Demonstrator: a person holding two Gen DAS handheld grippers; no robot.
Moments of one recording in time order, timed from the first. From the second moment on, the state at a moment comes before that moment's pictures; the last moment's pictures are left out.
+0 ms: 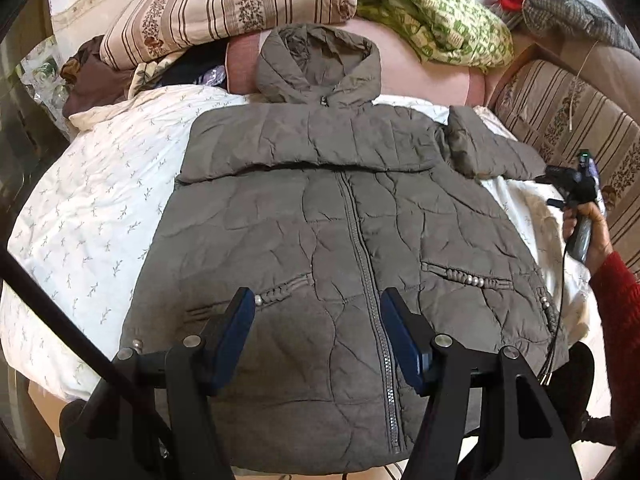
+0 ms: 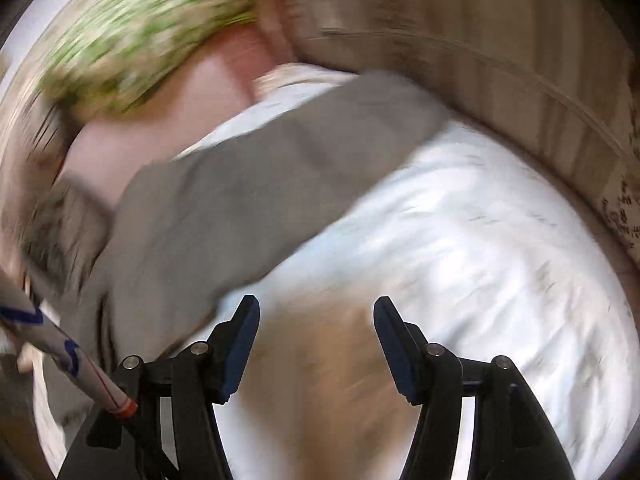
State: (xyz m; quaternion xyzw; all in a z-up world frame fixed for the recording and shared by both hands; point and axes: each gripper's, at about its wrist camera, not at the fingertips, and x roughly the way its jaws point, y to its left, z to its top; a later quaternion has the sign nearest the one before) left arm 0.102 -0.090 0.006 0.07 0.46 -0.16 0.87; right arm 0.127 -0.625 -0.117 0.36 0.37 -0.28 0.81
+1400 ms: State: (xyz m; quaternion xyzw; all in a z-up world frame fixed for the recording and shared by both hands) left arm 0.123 -0.076 -0.030 0.04 0.51 -0.12 0.85; right arm 0.093 -0.736 -0.103 0.51 0.26 -0.28 0.77
